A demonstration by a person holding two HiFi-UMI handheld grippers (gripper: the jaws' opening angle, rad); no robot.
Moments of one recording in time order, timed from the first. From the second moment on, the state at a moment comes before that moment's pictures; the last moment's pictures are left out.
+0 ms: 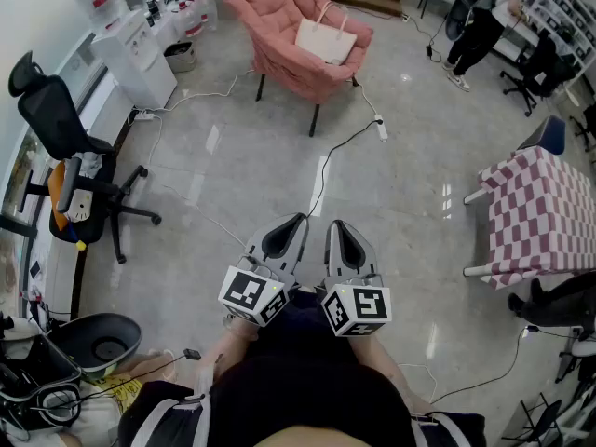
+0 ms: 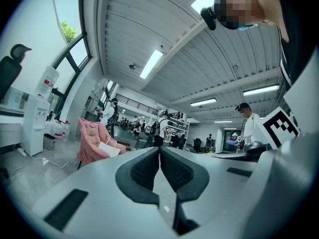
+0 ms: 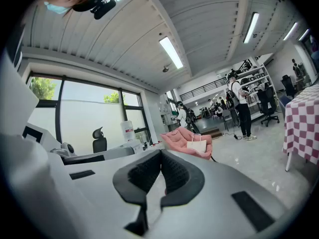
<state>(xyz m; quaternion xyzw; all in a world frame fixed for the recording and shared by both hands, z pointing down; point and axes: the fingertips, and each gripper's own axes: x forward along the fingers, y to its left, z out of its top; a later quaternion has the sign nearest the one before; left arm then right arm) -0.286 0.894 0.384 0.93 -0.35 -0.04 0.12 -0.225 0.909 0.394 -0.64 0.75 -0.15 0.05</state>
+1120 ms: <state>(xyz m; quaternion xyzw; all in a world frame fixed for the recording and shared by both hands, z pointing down) -0.294 0.898 0.387 0.93 -0.35 -0.06 0.13 -0.217 0.920 0.387 -0.67 0.73 -0.13 0.08</state>
